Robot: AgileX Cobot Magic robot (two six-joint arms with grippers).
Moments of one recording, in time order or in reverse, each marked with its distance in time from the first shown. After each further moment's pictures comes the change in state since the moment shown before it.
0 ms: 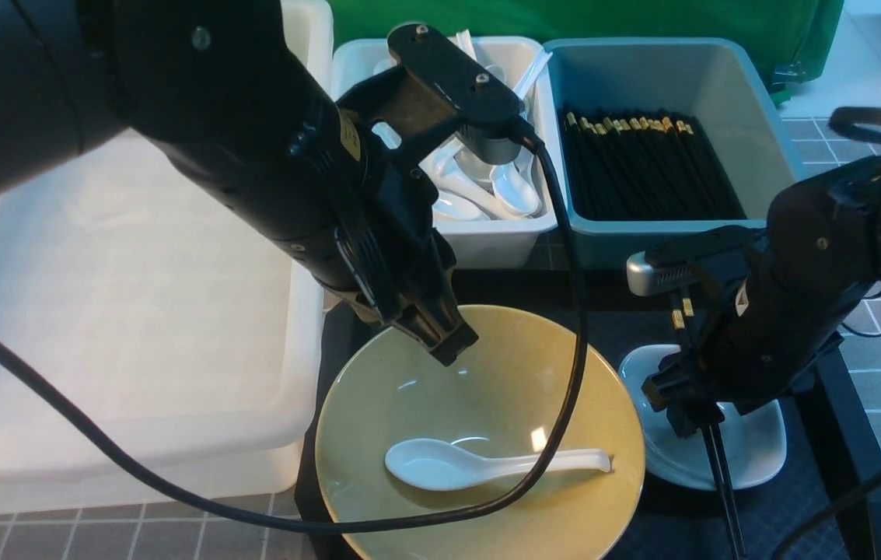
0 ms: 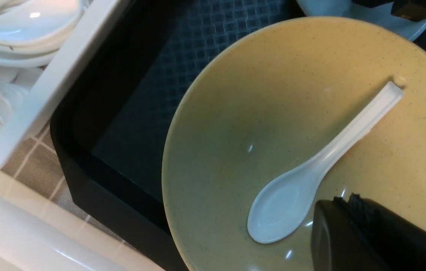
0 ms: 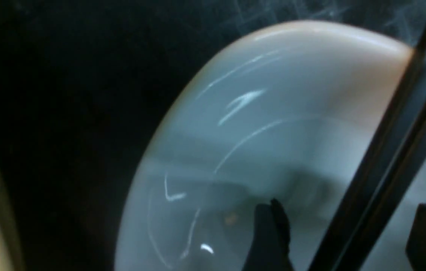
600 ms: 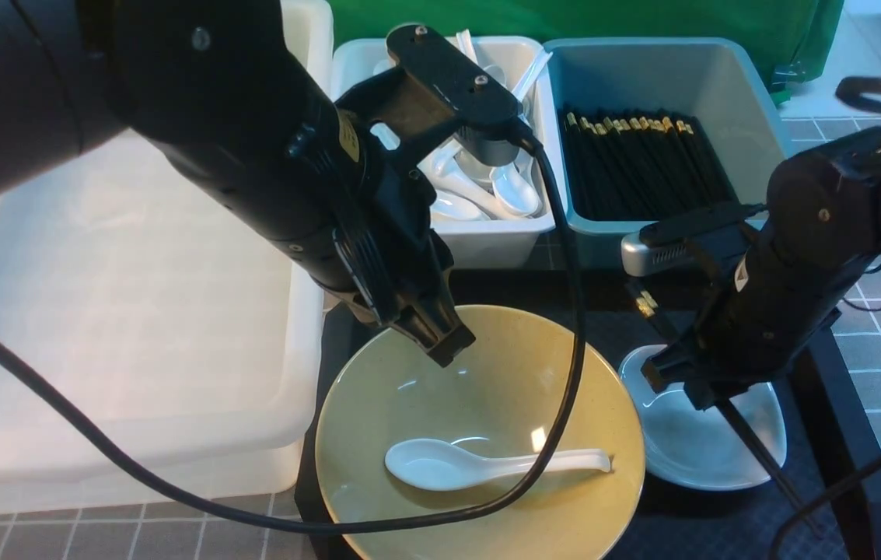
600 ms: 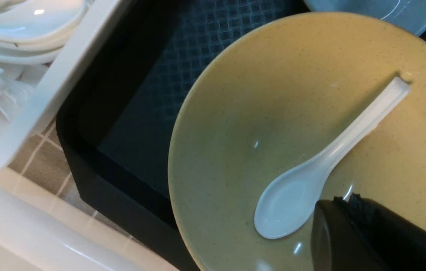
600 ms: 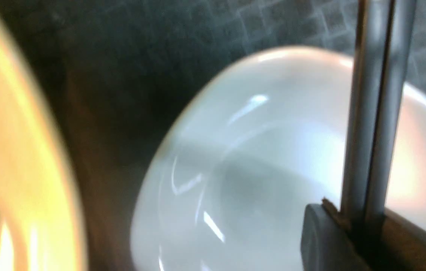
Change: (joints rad) right arm 0.000 -0.046 -0.060 -0.001 0.104 -0.082; left arm 0.000 0.000 0.000 0.023 0.005 0.000
